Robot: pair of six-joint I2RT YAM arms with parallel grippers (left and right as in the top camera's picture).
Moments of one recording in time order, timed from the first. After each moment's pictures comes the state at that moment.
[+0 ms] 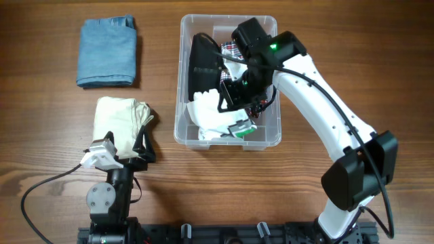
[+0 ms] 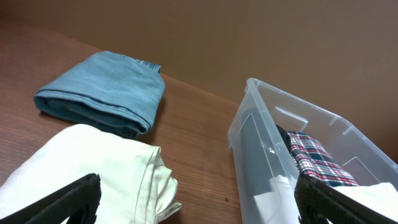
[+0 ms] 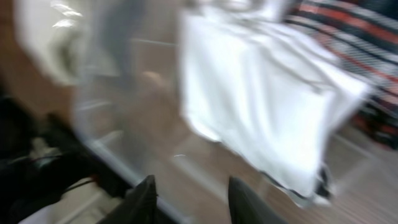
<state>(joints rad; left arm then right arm) 0.01 0.03 0.01 -0.07 0.03 -0.41 0.50 1.90 1.77 -1.31 -0.38 0.13</state>
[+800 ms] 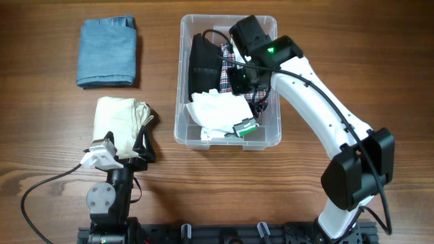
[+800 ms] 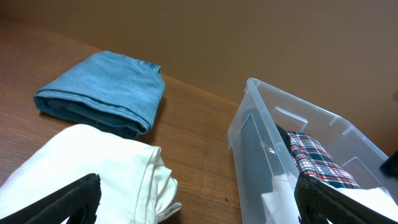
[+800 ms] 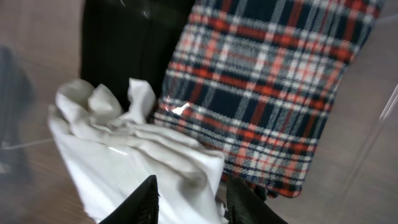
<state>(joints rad) 0.01 0.03 0.01 -0.07 0.03 -0.41 0.50 1.91 1.71 -1.06 -0.04 0.21</state>
